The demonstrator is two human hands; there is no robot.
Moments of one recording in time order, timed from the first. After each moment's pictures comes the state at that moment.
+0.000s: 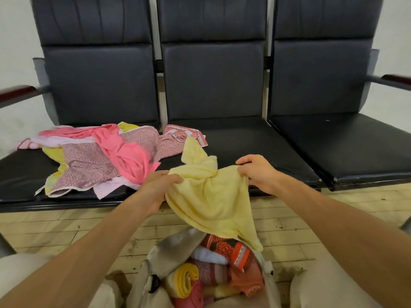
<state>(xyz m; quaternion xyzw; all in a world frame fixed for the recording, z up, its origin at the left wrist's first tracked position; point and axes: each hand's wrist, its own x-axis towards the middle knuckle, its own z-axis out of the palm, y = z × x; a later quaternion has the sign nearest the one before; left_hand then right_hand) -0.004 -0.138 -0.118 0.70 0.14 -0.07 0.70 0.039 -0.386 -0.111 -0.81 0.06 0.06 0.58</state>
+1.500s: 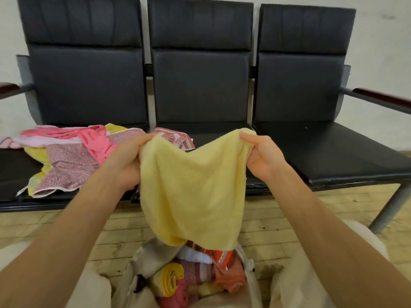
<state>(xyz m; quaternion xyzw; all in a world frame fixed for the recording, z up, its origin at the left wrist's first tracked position) -0.029 -0.138 -0.025 0.55 0.10 -0.07 0.83 -0.008 -0.400 -0.036 -0.53 0.07 0.01 0.84</state>
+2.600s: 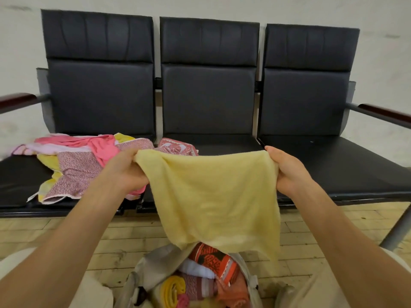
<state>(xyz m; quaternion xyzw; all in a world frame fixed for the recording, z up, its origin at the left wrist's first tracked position) -0.016 -0.113 -0.029 0.35 0.16 -0.08 0.92 -0.010 -0.434 -0.035 -0.59 0.14 -0.05 0.80</state>
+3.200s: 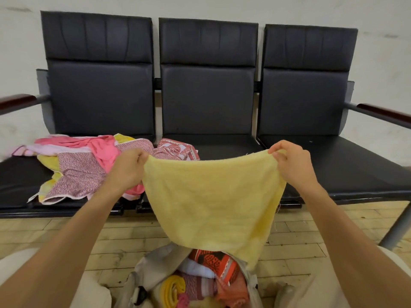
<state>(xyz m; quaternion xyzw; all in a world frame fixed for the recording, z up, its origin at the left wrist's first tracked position) -0.012 -0.107 -0.045 0.92 0.02 0.20 0.33 -0.006 -0.455 -0.035 -0.90 0.02 -0.27 0.33</state>
